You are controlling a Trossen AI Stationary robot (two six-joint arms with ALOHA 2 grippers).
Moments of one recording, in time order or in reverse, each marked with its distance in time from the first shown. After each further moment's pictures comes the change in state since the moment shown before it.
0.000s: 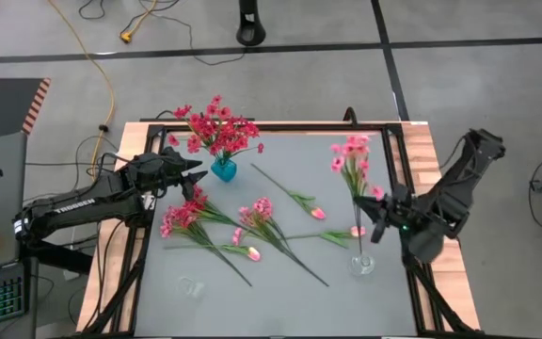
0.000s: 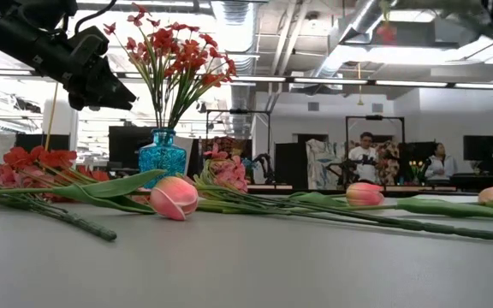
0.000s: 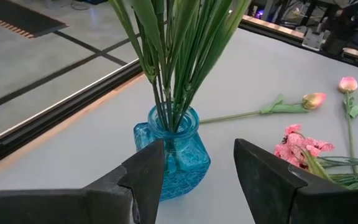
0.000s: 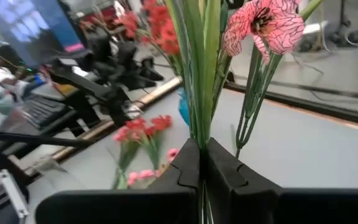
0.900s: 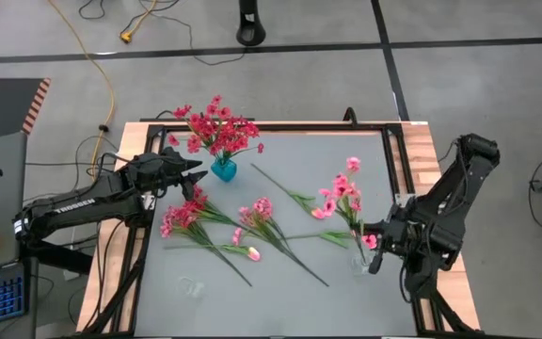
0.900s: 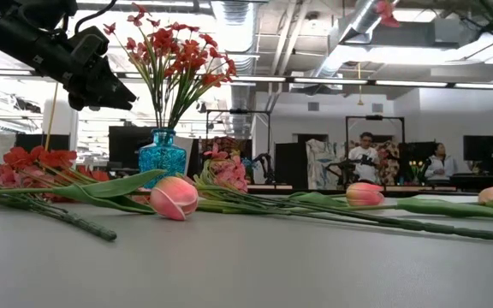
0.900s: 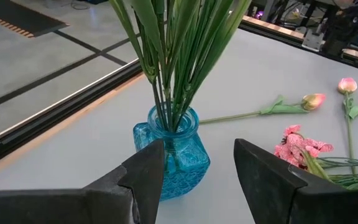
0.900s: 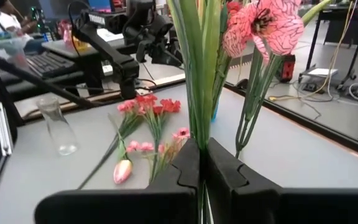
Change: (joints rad) left arm 0.000 0.000 0.000 0.001 0.000 -0.003; right arm 0.139 0.258 0.001 -0.008 0.073 -0.016
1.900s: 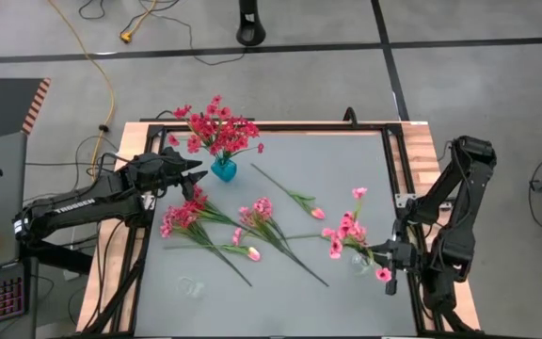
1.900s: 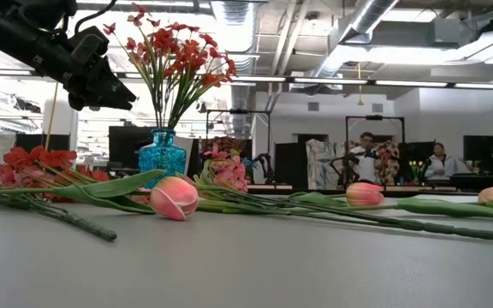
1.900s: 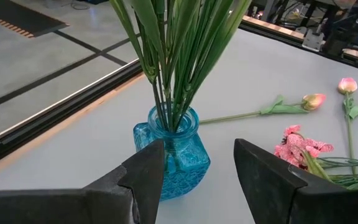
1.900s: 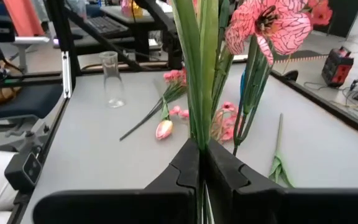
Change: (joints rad) left arm 0.000 0.000 0.000 0.000 0.000 0.000; right arm 0.185 0.048 0.000 -0.007 -0.080 -0.037
